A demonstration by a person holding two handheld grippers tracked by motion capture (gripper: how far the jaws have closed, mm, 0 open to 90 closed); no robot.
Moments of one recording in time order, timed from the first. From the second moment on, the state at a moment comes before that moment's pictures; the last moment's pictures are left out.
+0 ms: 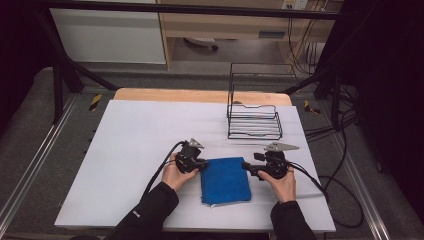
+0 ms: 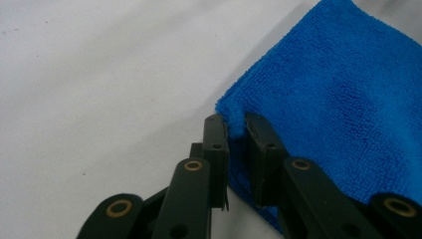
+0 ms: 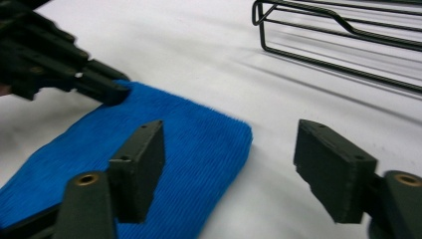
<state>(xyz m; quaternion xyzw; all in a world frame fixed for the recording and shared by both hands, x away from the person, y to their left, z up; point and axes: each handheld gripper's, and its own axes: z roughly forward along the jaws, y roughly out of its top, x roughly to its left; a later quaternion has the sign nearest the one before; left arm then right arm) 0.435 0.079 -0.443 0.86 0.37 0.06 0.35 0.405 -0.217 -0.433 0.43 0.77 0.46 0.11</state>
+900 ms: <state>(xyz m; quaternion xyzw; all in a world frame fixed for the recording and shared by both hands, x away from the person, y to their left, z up) 0.430 0.079 -0.446 0.85 0.37 0.07 0.36 0.430 -0.196 -0.454 0.46 0.79 0.40 0.06</state>
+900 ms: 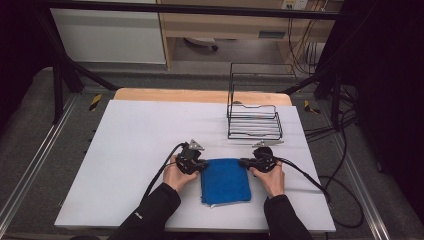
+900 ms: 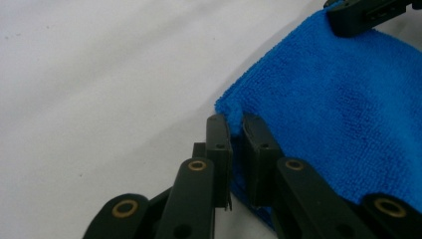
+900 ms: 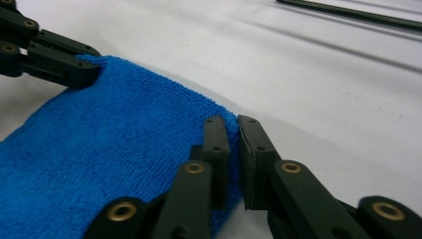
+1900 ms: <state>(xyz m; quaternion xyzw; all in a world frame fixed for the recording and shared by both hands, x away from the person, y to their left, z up) 0.402 0.092 -0.408 0.81 0.35 0.09 0.46 0.392 -0.209 -0.408 0.43 0.76 0.48 0.11</state>
